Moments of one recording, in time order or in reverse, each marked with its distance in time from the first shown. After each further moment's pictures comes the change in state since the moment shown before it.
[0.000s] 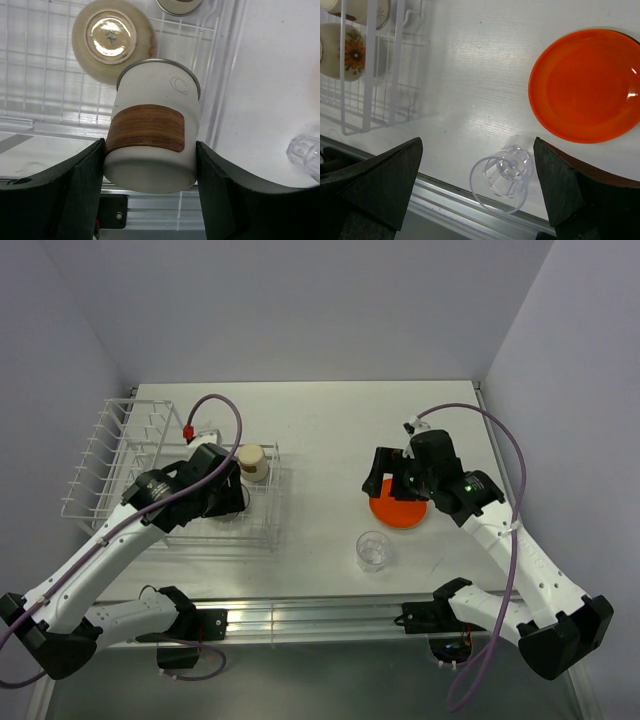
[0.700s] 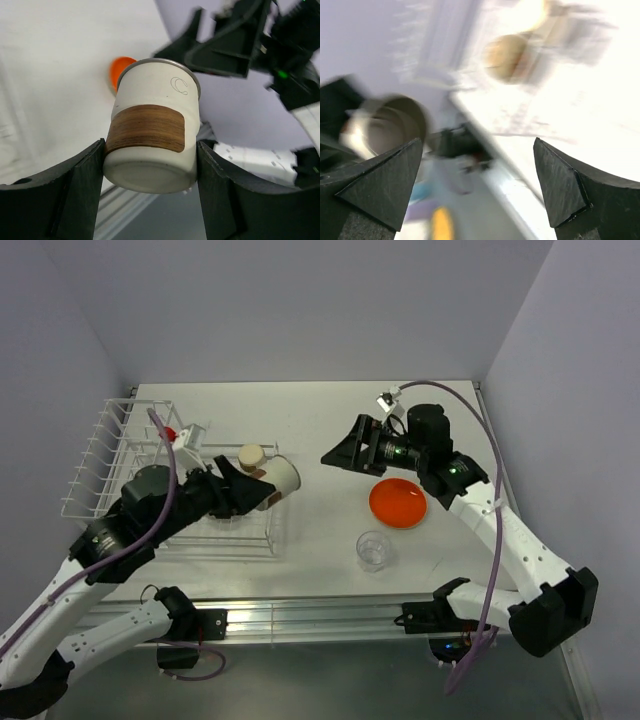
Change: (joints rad) left arm -0.070 -0.326 -0.189 0.619 0.451 -0.084; right arm 0.002 0.150 0.037 0.532 -0.592 0.327
